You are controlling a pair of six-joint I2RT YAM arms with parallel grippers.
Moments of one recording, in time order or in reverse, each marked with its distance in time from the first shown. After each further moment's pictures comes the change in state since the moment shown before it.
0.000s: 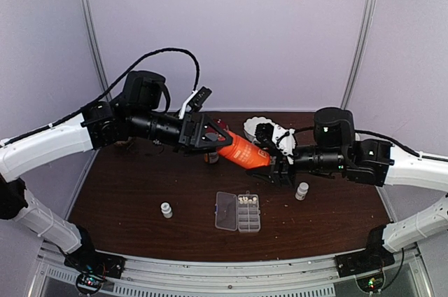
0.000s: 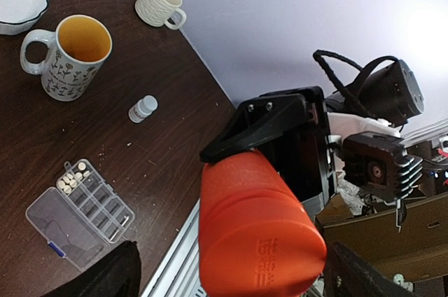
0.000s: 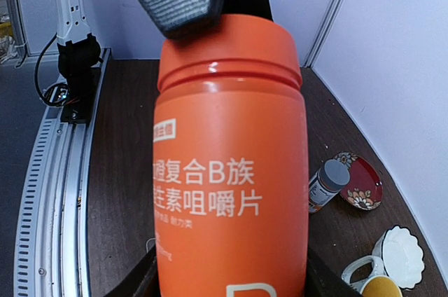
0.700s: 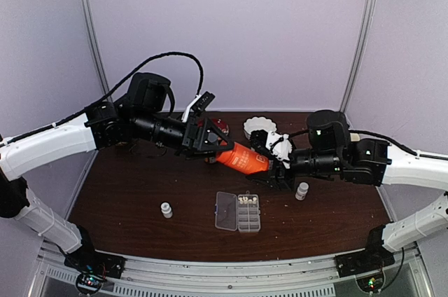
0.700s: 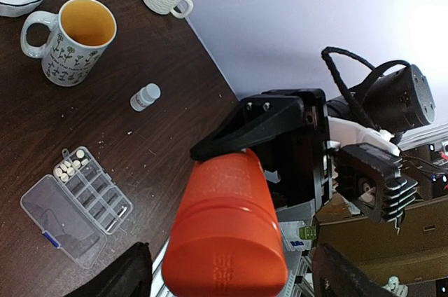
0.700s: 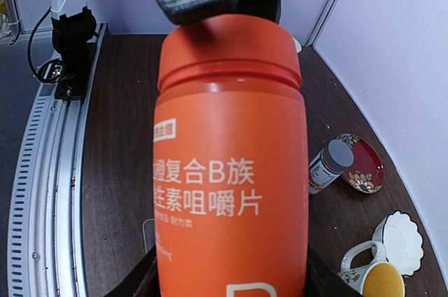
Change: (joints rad) left arm -0.013 0.022 0.011 -0.029 -0.003 -0.026; right arm 0.021 0.025 0.021 -0.072 0.053 -0.025
